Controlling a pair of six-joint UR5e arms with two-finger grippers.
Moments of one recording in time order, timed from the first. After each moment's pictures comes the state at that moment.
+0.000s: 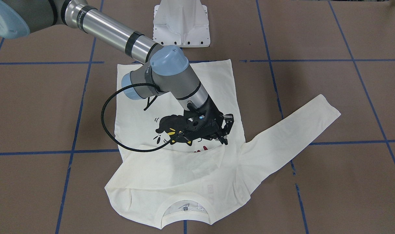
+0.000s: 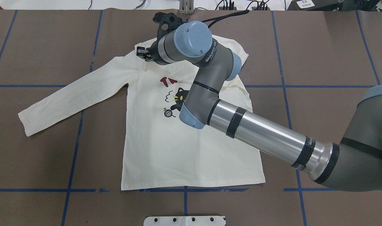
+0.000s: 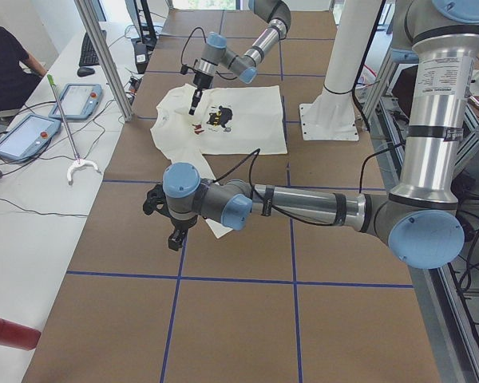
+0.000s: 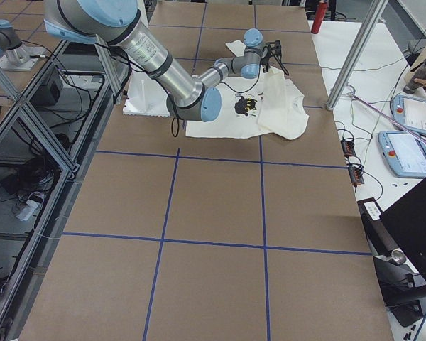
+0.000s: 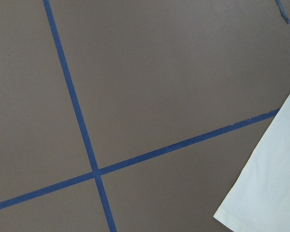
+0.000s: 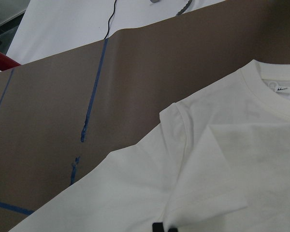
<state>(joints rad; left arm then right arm) -1.47 -1.63 -1.60 -1.85 -2.41 -0.01 0.61 -0.51 1.03 -0.72 1.77 1.29</state>
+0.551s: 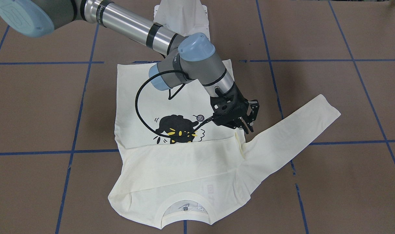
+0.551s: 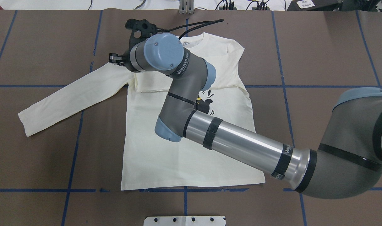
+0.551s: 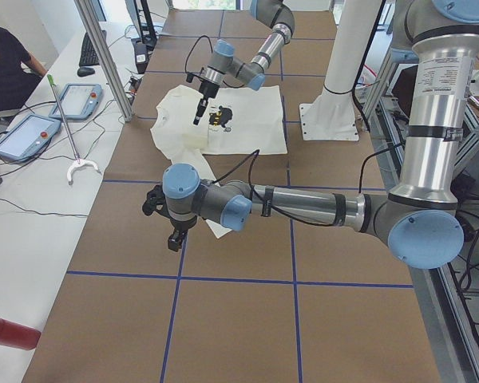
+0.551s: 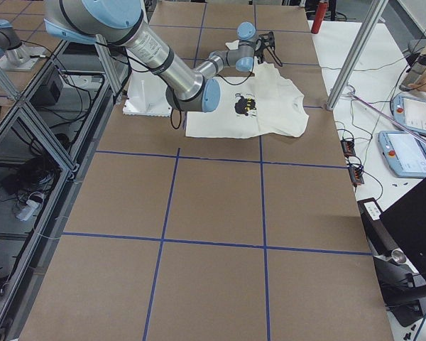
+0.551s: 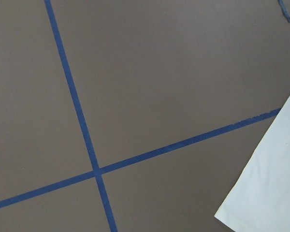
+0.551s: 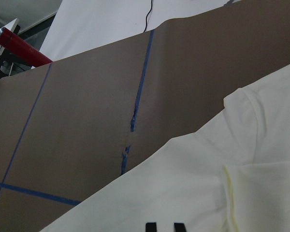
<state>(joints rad) -1.47 -1.63 -1.59 -1.85 -2.41 -0.01 0.53 -0.40 0.95 -0.69 1.66 1.29</state>
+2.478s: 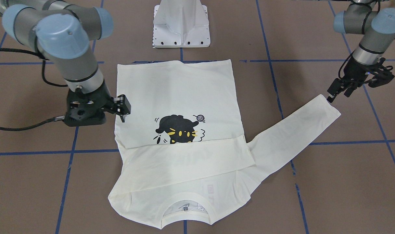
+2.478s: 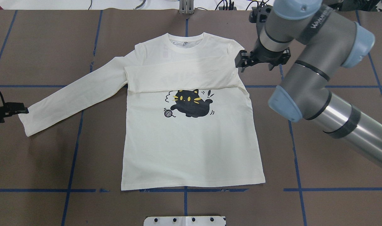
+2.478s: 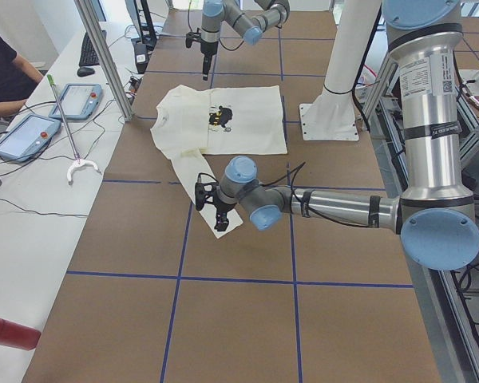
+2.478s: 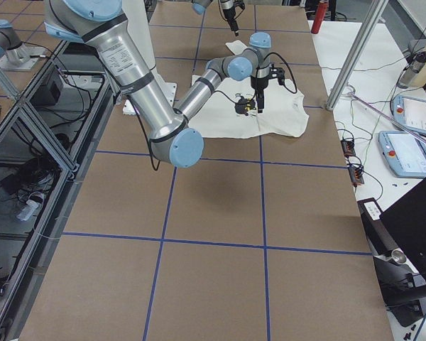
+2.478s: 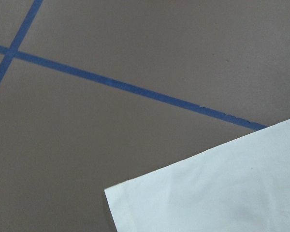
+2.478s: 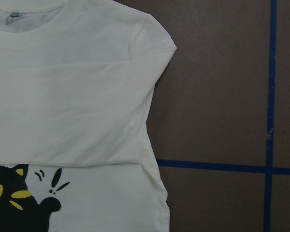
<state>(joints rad) -0.83 -1.36 -1.76 -2.41 -1.85 -1.37 0.86 -1.01 1.77 -1.70 2.02 0.82</state>
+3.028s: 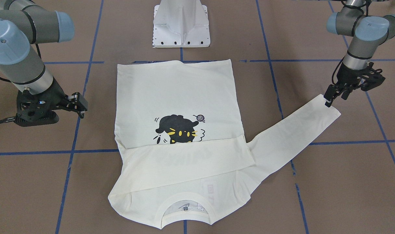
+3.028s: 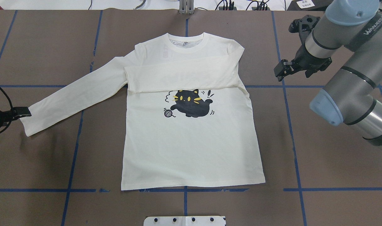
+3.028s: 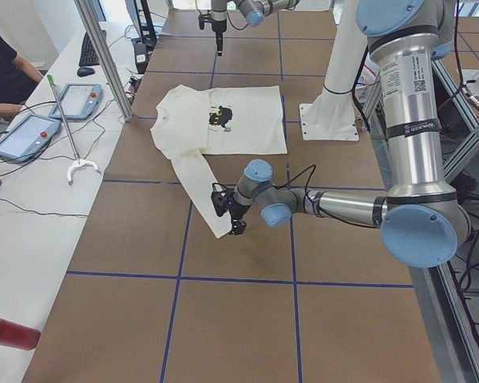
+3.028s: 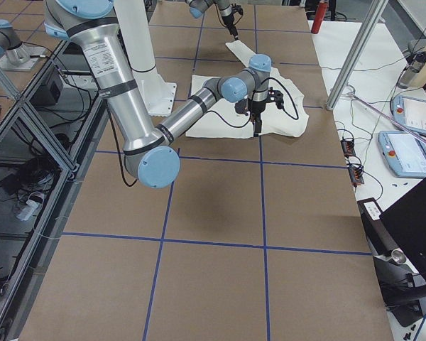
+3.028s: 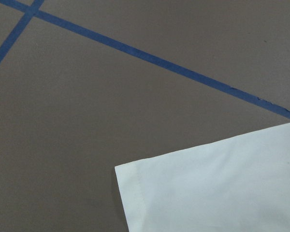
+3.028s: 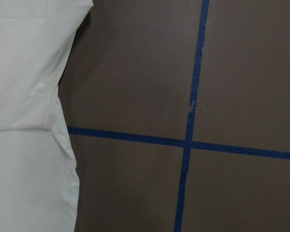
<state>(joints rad) -0.78 -1.39 -1.70 -2.39 -1.74 -1.41 0.93 -1.17 1.83 -1.70 2.09 0.70</state>
